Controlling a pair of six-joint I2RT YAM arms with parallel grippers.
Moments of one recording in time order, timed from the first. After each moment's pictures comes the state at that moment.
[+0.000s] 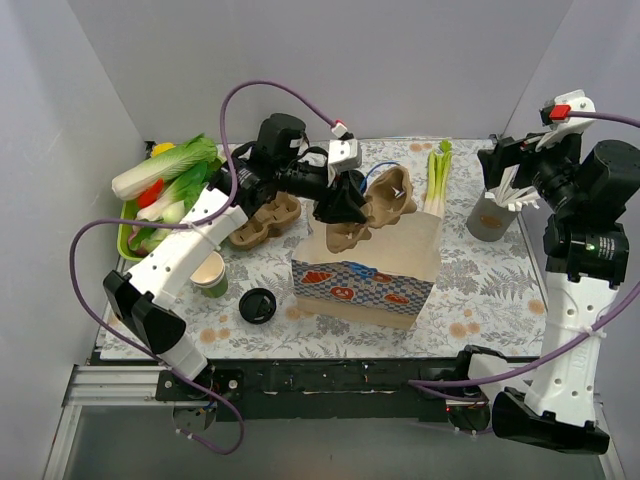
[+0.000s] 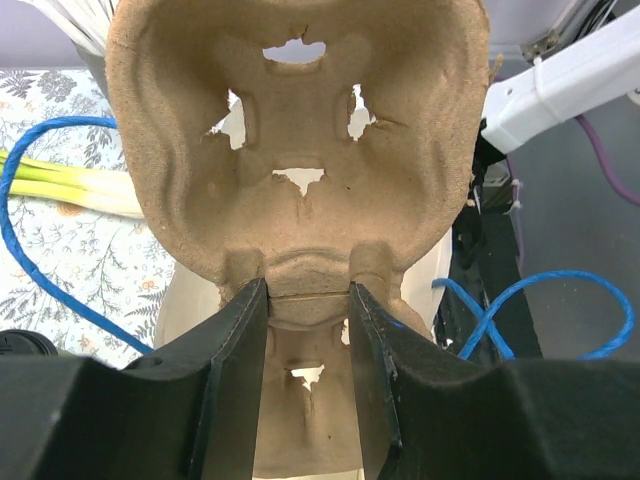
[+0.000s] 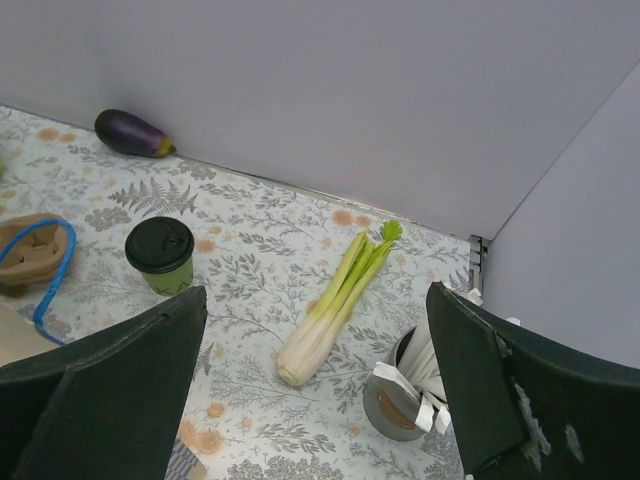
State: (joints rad) left arm -0.68 1.60 1.81 -0.64 0.92 0.30; right arm -0.18 1.00 1.53 -0.57 -0.49 -0.16
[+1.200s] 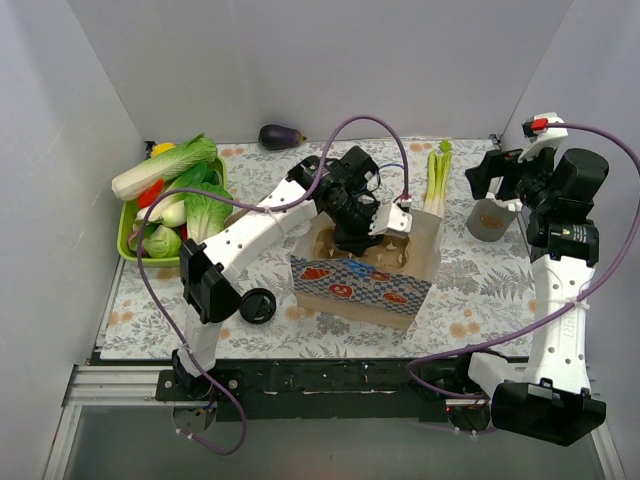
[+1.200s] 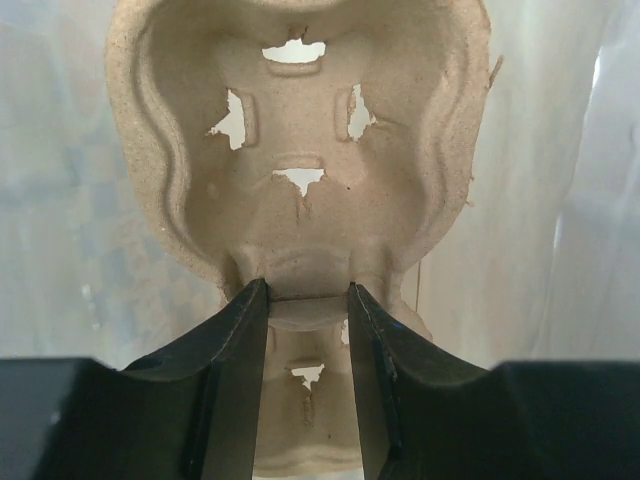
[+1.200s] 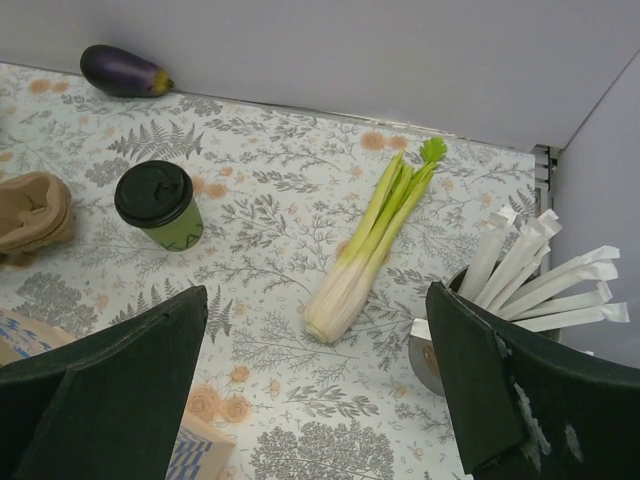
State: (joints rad) left arm -0.87 1.98 2.16 -1.28 0.49 0.85; right arm -0.21 1.04 1.27 -0.45 -0.50 -0.10
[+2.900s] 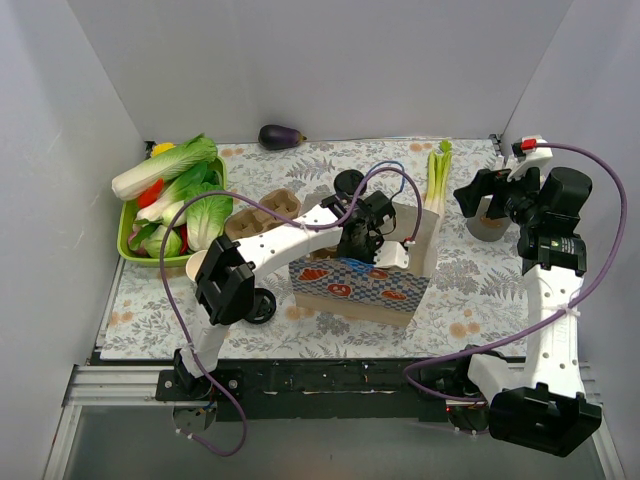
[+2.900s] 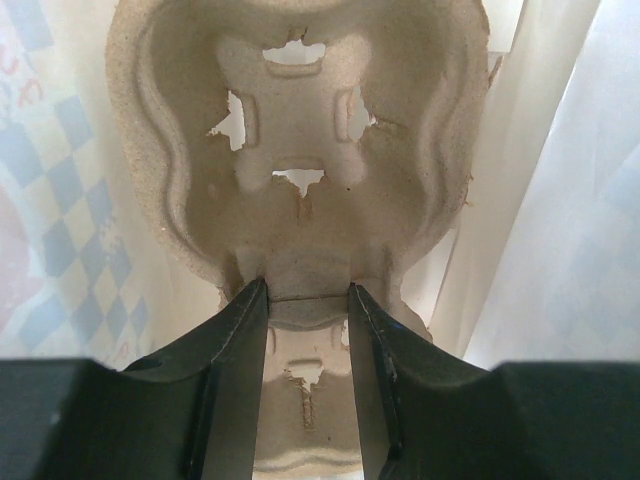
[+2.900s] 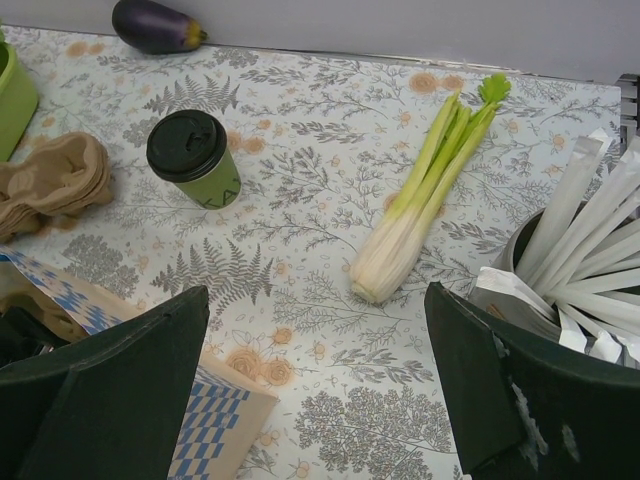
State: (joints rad) left arm -0.97 2.05 1.90 -1.14 0.15 0.79; right arm -0.22 0.98 1.10 -0.43 -0.56 -0.03
